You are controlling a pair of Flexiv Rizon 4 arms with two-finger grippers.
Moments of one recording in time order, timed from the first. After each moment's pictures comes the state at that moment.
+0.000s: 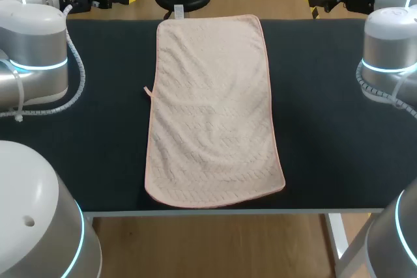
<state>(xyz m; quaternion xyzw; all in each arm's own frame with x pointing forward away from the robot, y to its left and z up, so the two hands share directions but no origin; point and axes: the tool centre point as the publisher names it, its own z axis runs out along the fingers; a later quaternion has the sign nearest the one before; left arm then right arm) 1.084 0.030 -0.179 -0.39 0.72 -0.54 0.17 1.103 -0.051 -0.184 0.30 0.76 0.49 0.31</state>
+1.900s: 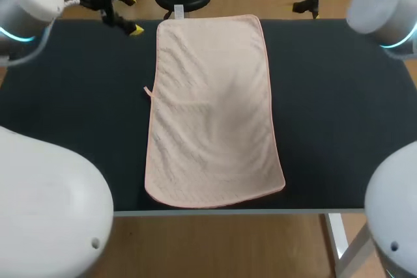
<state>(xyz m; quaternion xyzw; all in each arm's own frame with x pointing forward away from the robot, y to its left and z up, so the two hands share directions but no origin) 1.037 0.002 -0.220 -0.08 0.94 -0.29 0.14 1.104 0.008 -0.188 -0.04 0.92 0.20 0.34</state>
